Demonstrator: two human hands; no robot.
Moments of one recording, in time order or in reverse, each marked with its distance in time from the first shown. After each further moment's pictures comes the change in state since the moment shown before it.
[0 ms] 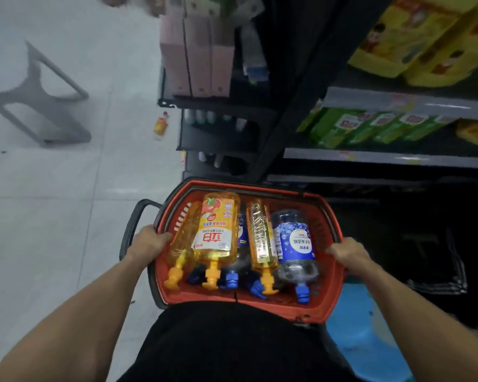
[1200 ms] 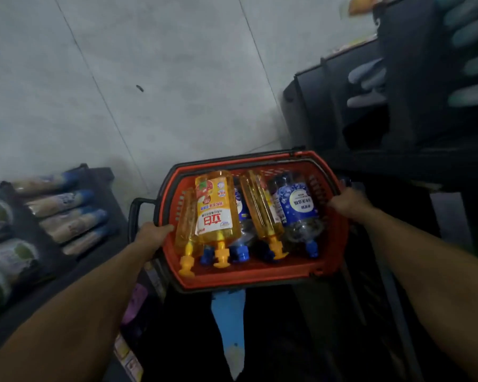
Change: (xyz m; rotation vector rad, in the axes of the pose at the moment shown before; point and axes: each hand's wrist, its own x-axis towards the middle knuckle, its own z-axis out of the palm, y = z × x) left_hand -0.064 -0.161 0.491 -1.197 0.139 -0.961; right_hand 0.269 -0.209 0.124 -1.097 -0.093 -0.679
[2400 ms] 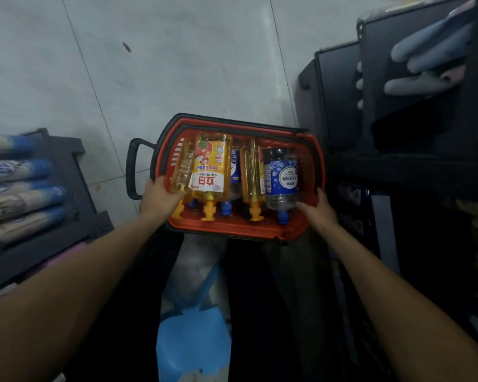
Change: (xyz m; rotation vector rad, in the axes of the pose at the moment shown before) left_hand 0.076 0.067 0.122 0.211 0.200 0.350; right_hand 0.128 0.002 0.117 0.511 -0.035 -0.234
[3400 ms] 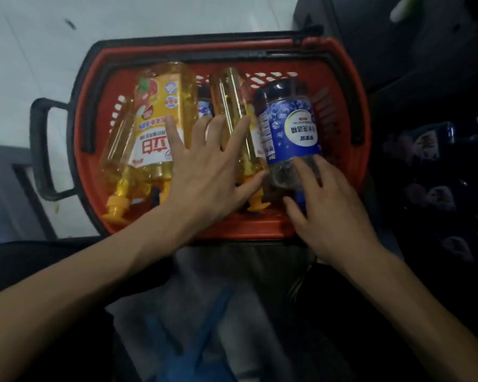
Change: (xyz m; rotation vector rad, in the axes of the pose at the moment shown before) left_hand 0.006 0.060 0.173 0.901 0.413 0.908; right_hand 0.043 0.101 0.084 -0.773 0.316 -0.691
